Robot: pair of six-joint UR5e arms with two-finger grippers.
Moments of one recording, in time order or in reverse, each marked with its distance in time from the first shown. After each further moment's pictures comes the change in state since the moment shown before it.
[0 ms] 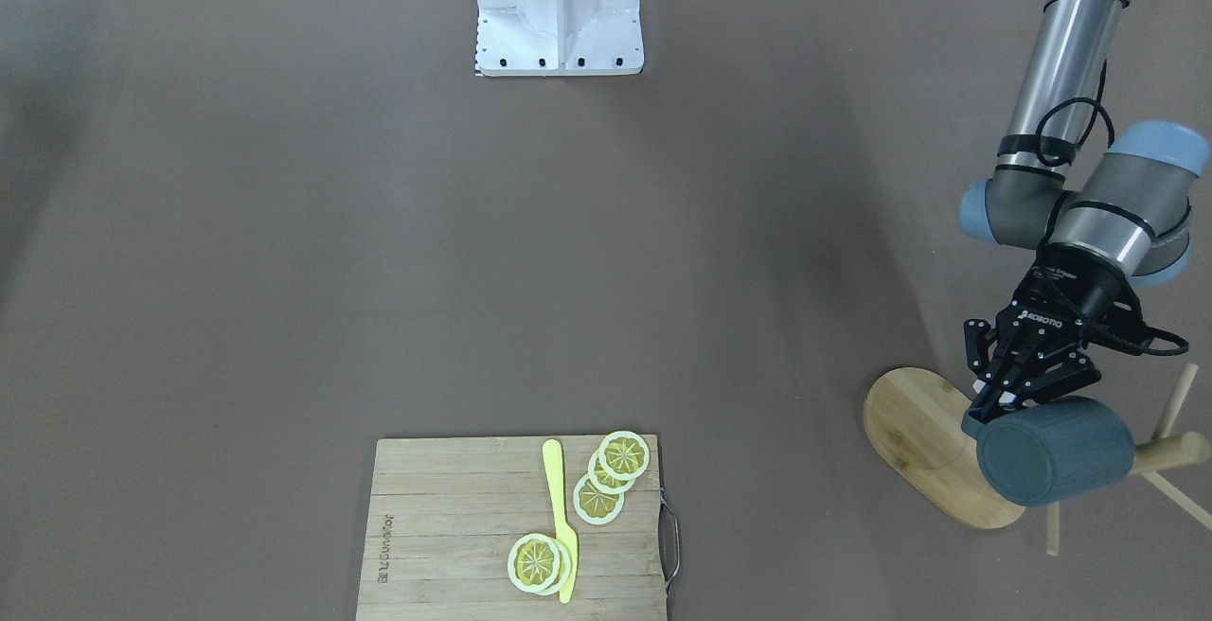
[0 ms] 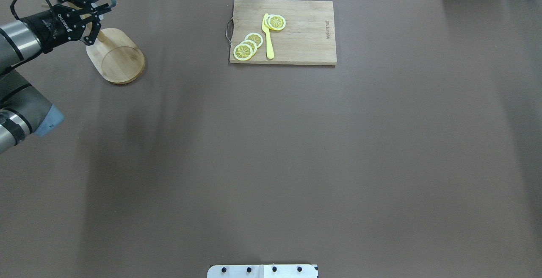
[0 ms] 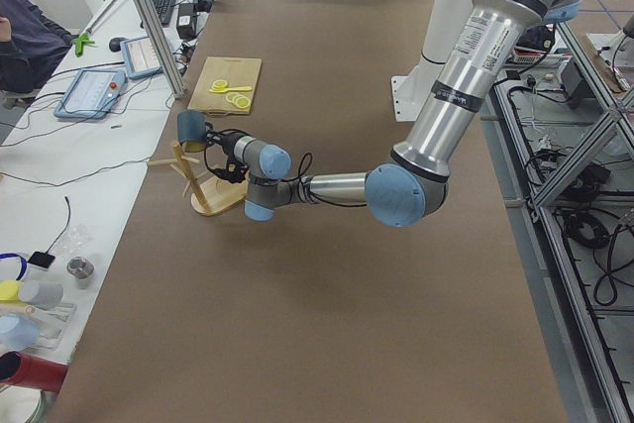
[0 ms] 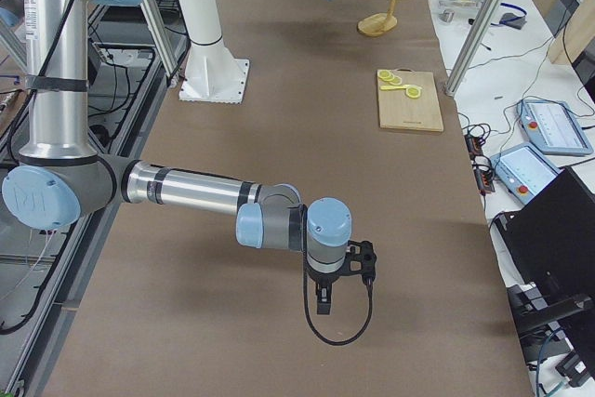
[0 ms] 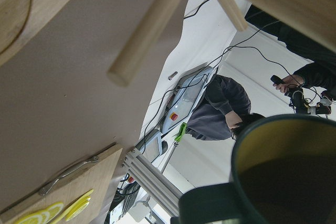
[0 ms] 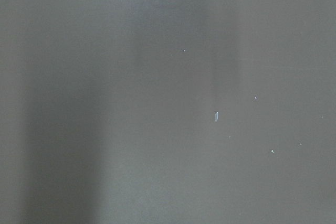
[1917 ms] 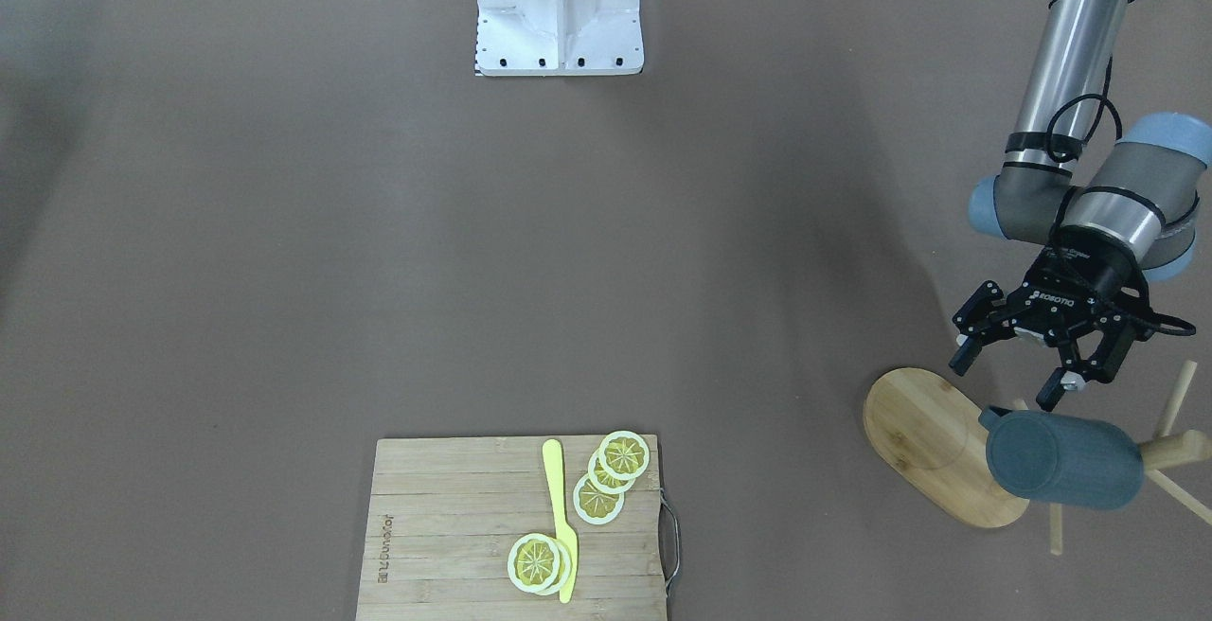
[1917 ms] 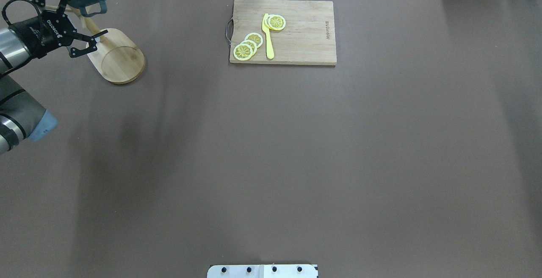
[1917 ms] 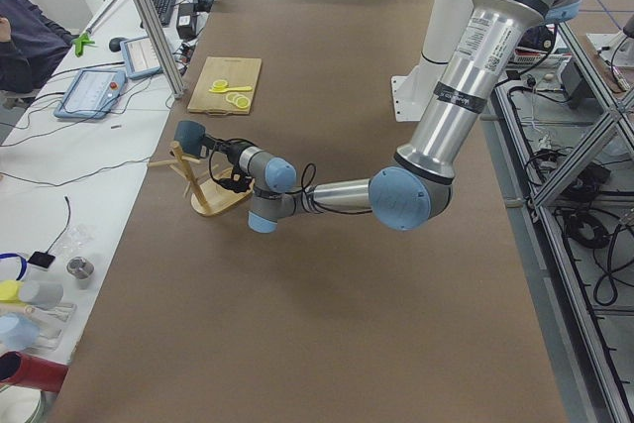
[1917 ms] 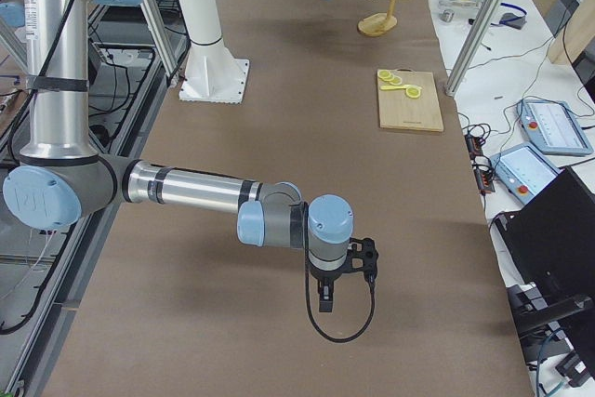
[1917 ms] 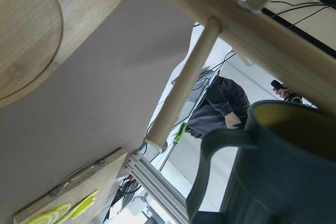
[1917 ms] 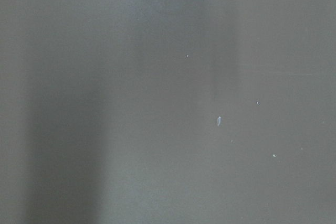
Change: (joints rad) left arm 0.001 0.036 -0.033 -0.106 0.003 -0.006; right arm 0.000 0.003 0.007 0.000 0.002 0.001
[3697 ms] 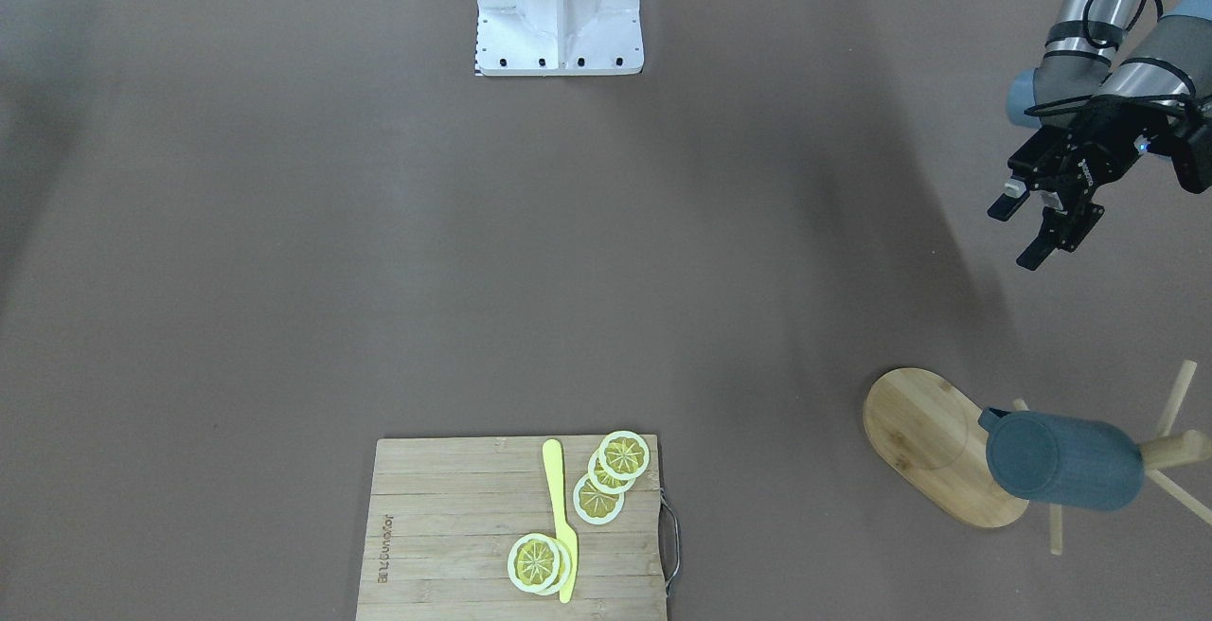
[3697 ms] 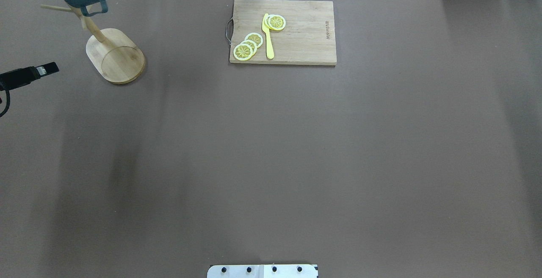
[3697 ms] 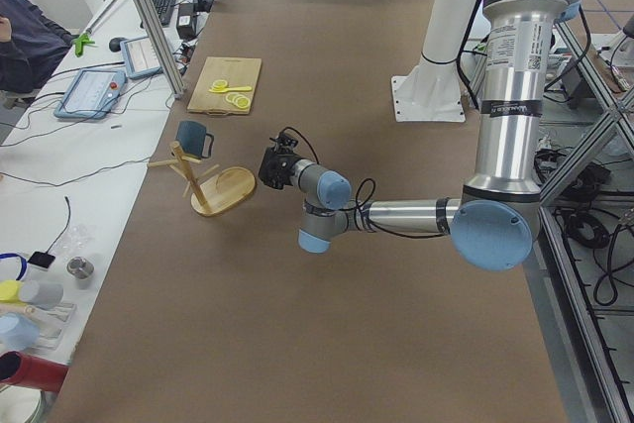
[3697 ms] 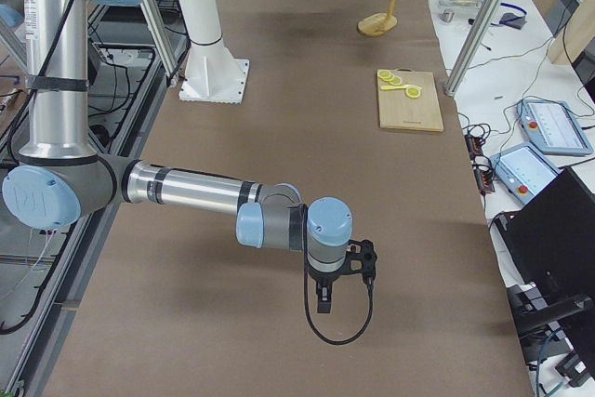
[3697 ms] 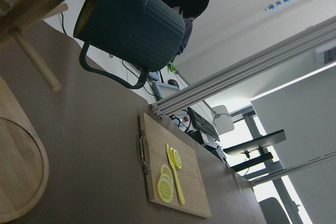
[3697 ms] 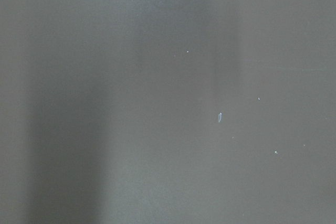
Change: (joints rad) left arm 0.033 0.399 -0.382 0.120 -0.106 1.624; right arm 0.000 -0.003 -0.009 -0.001 0.008 -0.001
